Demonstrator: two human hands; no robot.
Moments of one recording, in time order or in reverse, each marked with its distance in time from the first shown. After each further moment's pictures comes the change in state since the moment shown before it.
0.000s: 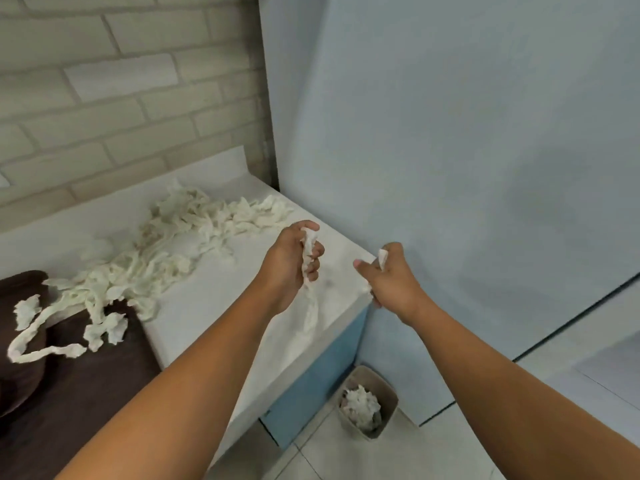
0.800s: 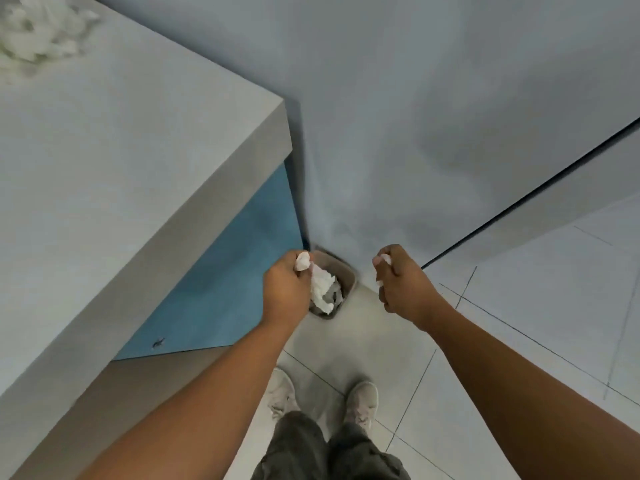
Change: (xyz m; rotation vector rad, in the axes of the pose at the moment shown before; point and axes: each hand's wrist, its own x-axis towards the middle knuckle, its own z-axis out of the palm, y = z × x) left_hand 0.045 -0.387 0.046 0.829 0.255 -0.086; right_hand -0.032 0.325 -0.084 0.011 -0.032 0.445
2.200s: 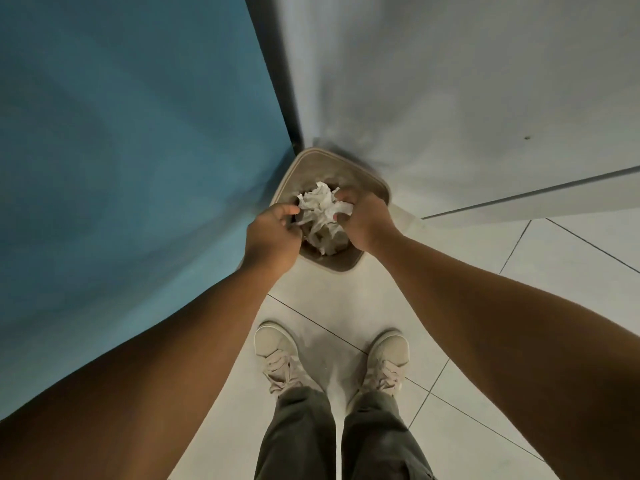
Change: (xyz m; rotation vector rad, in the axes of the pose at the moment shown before) left_hand 0.143 -0.284 0.146 0.228 -0.236 -0.240; right_hand 0.273 0.264 0.162 -0.400 -0.021 0.060
